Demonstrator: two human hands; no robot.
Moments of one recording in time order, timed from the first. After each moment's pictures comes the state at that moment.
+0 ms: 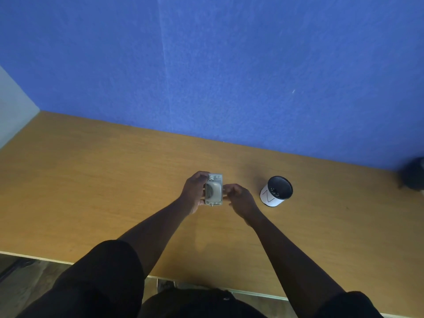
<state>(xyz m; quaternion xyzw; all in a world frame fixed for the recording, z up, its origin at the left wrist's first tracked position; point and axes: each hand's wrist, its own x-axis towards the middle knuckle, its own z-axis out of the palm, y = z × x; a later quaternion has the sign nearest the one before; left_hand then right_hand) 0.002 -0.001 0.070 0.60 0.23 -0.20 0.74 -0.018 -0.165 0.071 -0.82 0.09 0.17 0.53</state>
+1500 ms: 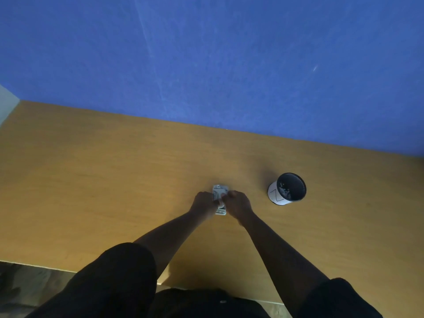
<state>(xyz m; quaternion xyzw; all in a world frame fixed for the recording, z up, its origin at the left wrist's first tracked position) 0.023 -0.034 0.005 0.89 0.07 -0.30 0.33 0.025 -0.158 0.000 -0.87 0.16 0.26 0.38</state>
